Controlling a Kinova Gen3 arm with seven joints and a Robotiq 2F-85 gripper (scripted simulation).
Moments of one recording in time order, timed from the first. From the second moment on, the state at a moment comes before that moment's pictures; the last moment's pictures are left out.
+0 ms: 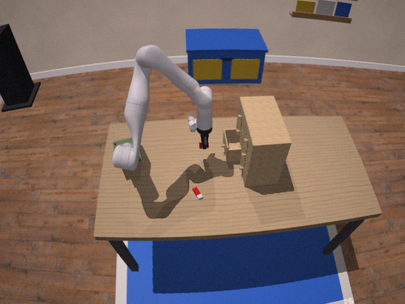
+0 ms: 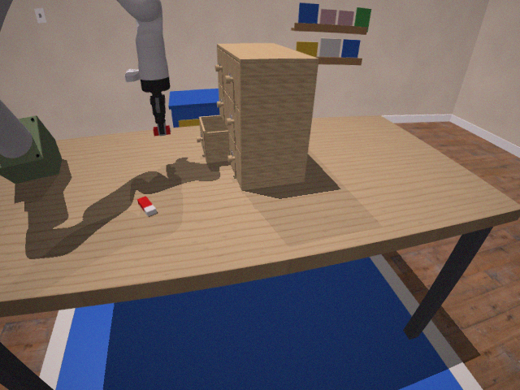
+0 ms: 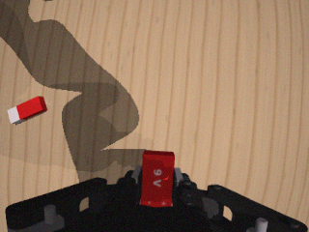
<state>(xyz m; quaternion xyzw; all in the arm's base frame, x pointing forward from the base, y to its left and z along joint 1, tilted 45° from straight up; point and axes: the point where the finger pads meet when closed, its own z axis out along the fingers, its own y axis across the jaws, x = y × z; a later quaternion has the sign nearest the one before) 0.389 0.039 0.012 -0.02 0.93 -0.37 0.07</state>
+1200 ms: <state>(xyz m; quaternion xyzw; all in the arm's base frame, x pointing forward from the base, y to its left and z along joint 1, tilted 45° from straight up) 0.385 0.054 0.032 -0.01 0.92 -0.37 0.07</state>
